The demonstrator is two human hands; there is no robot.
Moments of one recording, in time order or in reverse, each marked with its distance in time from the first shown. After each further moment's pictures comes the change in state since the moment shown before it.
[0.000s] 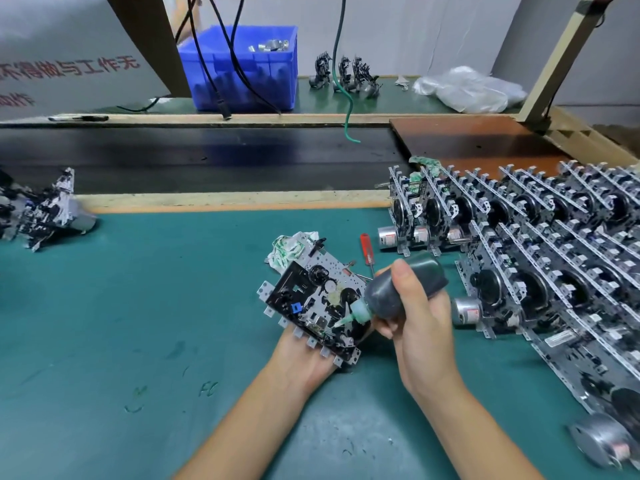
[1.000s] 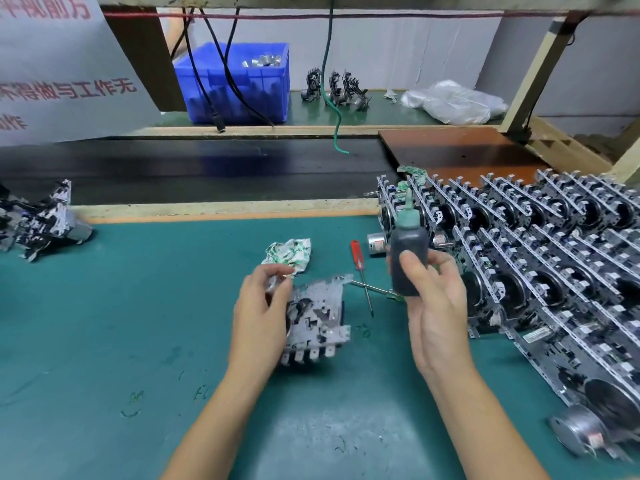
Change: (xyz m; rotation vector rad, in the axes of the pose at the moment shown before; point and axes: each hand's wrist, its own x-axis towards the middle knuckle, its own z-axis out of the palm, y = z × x) left_hand -0.015 0.037 0.004 1.409 0.606 0.447; right_hand 0.023 -0.006 -0.023 0.034 0.108 -0.144
